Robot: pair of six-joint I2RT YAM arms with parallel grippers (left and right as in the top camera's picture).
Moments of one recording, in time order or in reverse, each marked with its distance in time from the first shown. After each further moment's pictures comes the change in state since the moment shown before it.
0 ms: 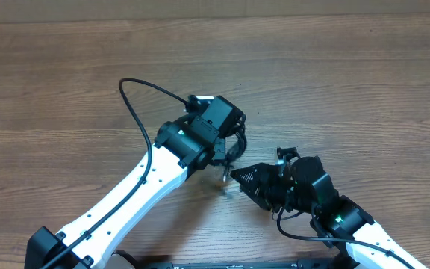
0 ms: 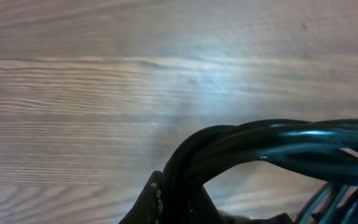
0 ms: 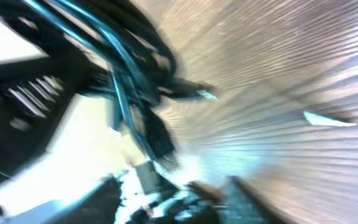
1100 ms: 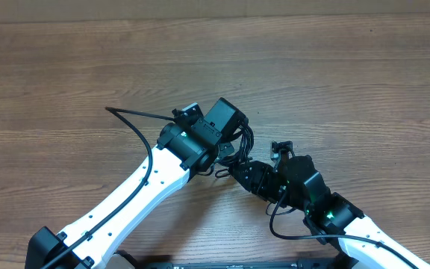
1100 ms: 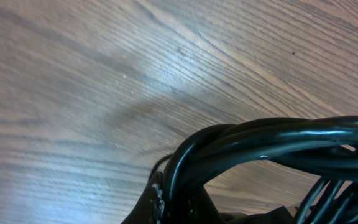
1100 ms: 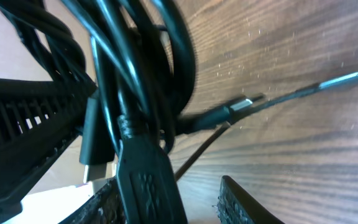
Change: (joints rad) left arm -0.028 0.000 0.000 -0.020 0.137 -0.528; right arm 0.038 0.086 0.000 0.105 0.141 -0.222
